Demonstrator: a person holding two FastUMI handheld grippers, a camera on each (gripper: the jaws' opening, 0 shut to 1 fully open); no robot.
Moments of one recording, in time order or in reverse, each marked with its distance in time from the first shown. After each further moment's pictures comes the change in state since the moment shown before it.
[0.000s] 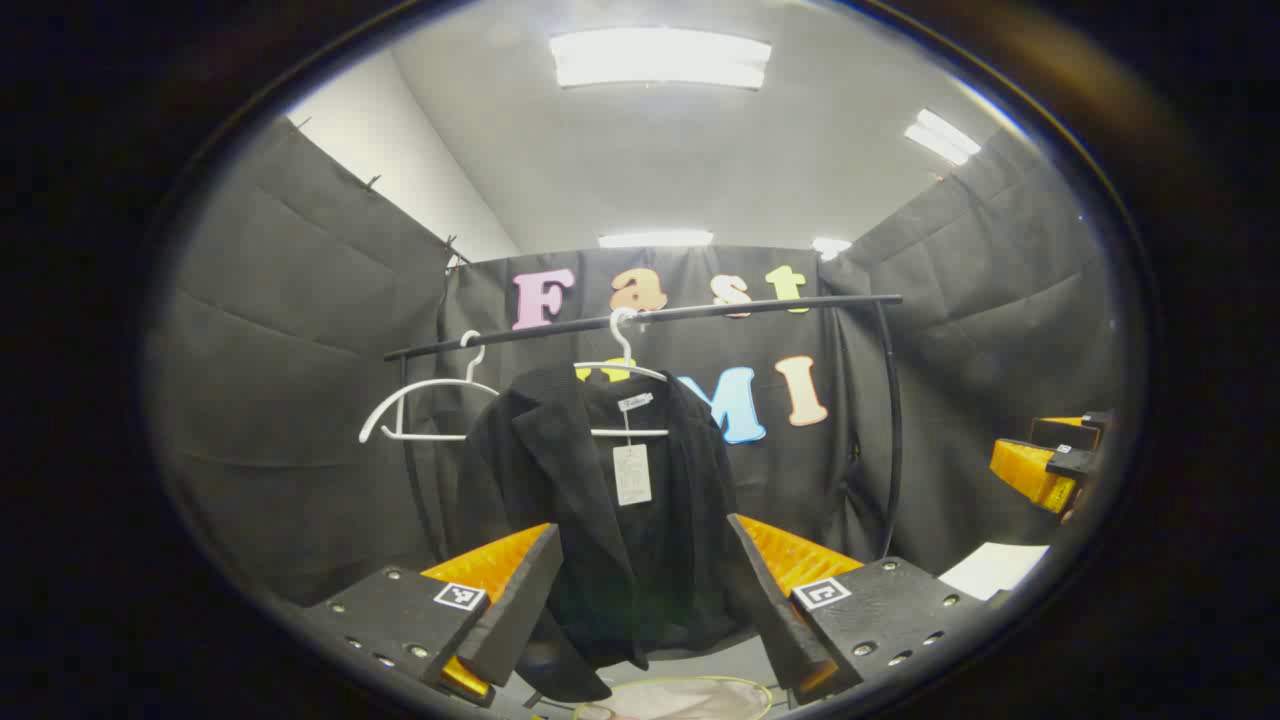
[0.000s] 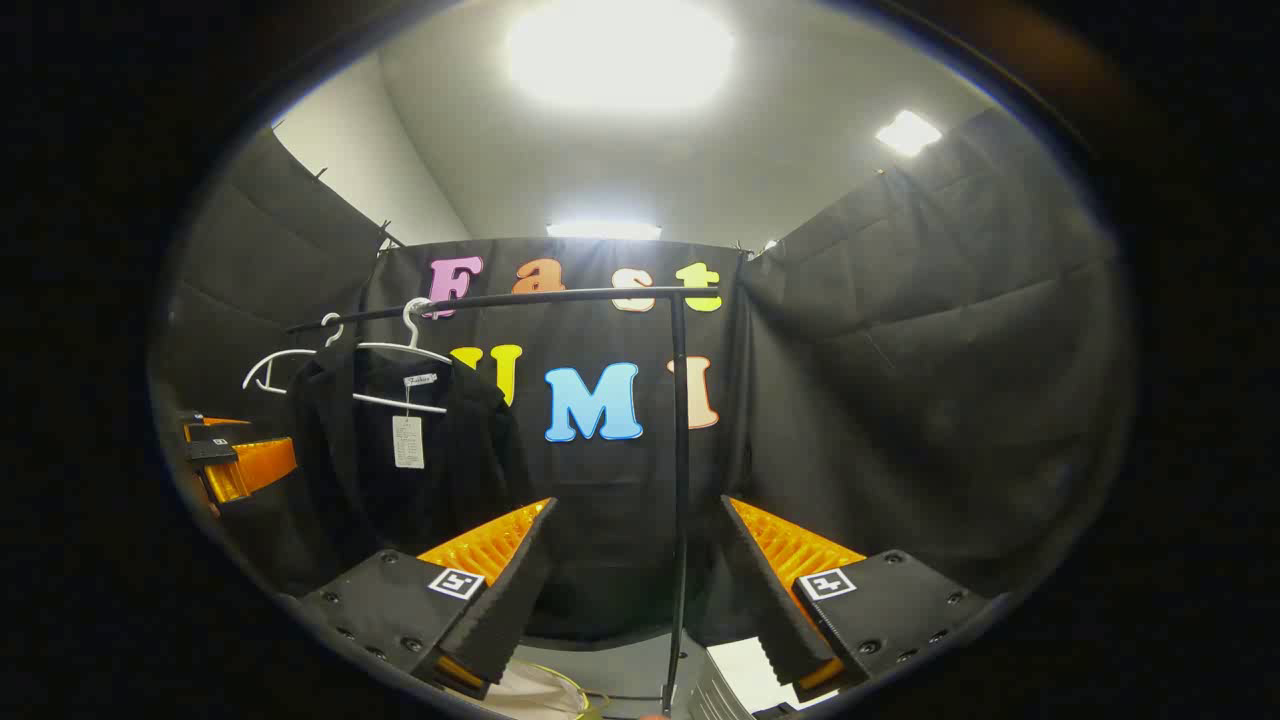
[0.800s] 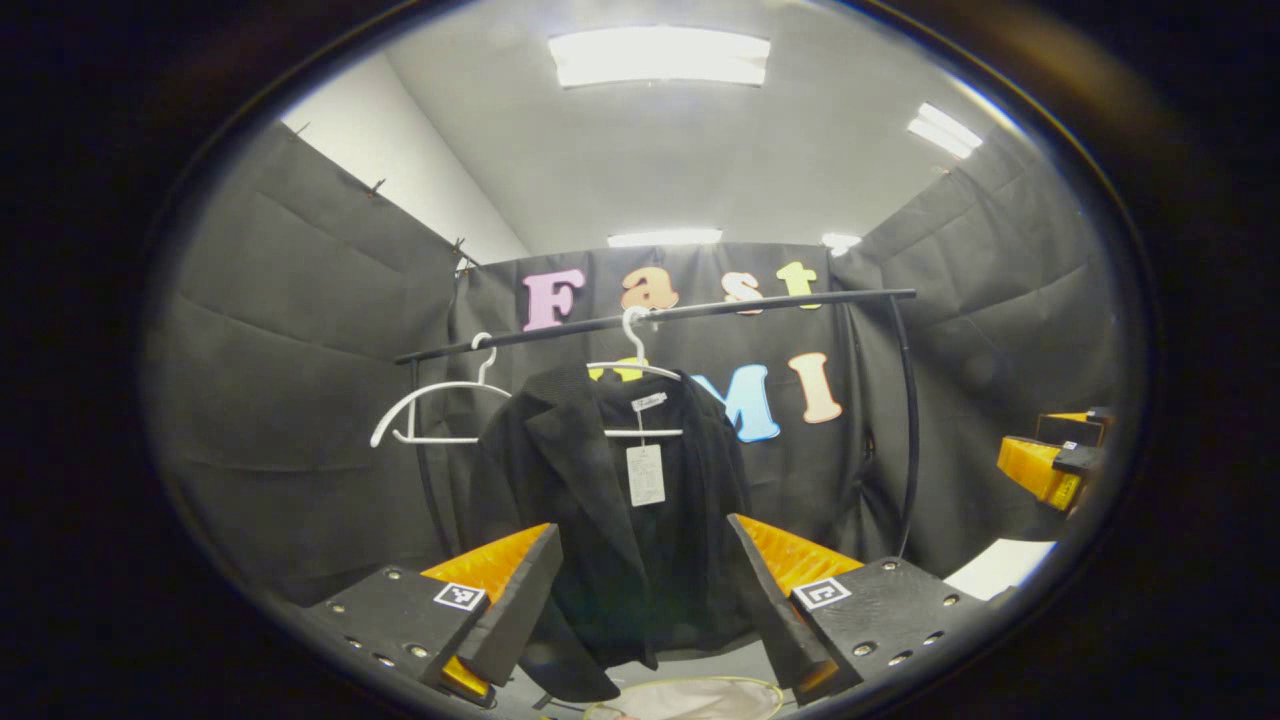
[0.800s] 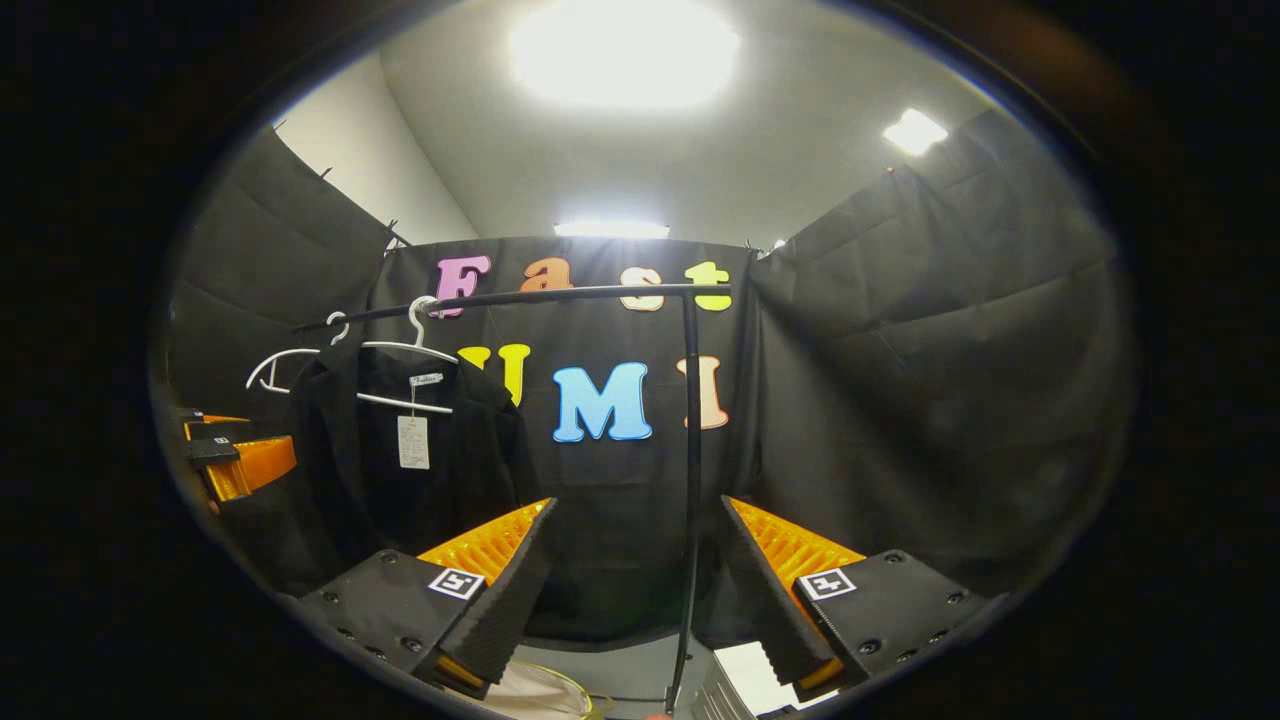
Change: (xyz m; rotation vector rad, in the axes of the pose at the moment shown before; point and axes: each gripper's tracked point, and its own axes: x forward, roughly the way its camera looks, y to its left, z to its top) left arm 0.004 0.012 -0.002 0.012 0.002 0.042; right arm 0.013 0.007 0.000 -0.002 -0.008 0.029
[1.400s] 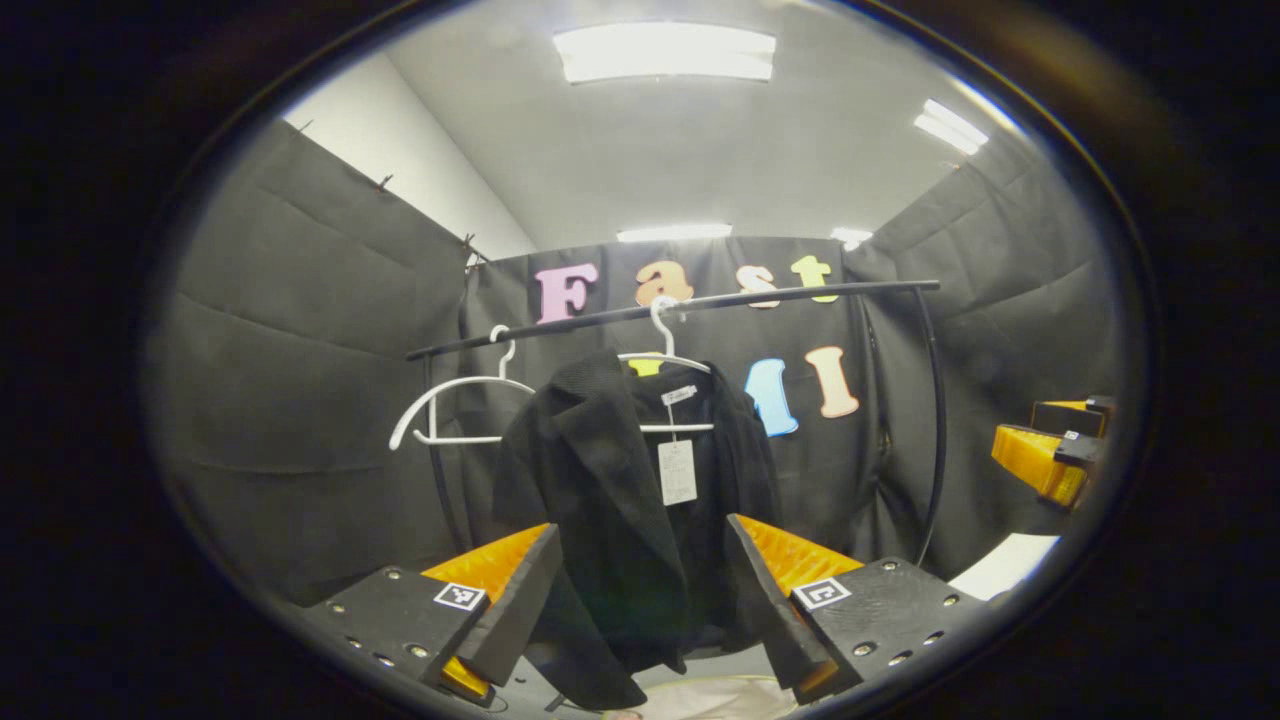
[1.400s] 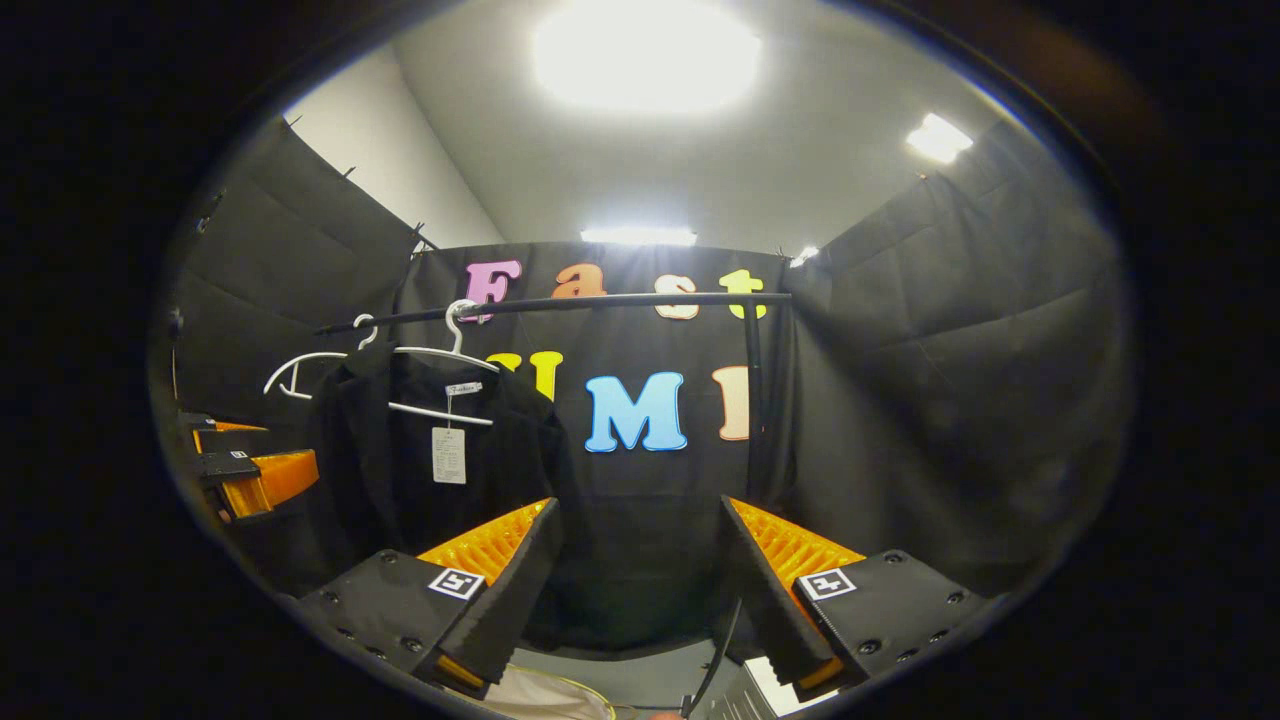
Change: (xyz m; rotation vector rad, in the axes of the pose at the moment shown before) left arm 0.025 0.035 -0.010 0.006 0.016 0.017; right arm 0.025 0.065 0.008 -0.017 -0.026 0.078
